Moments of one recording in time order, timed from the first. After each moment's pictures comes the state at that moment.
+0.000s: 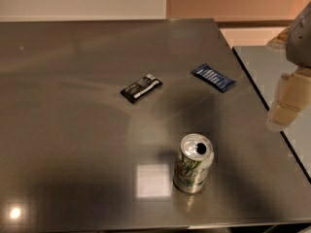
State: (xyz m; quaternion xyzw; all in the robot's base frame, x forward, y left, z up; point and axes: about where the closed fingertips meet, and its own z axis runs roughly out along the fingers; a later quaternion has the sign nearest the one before) arm 0.438 -0.216 0.977 -0.60 0.78 -0.04 0.16
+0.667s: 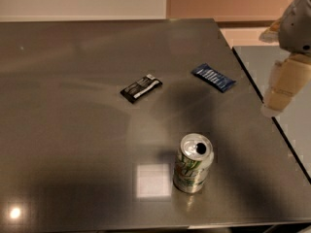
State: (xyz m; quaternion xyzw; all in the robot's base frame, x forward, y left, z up) arm 0.462 -0.213 0.981 -0.62 0.77 -0.03 0.16
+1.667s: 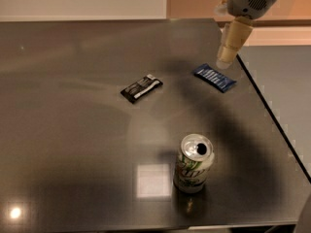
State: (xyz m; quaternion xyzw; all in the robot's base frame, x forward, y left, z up) arm 0.605 -0.162 0.981 -0.66 0.72 0.01 0.20
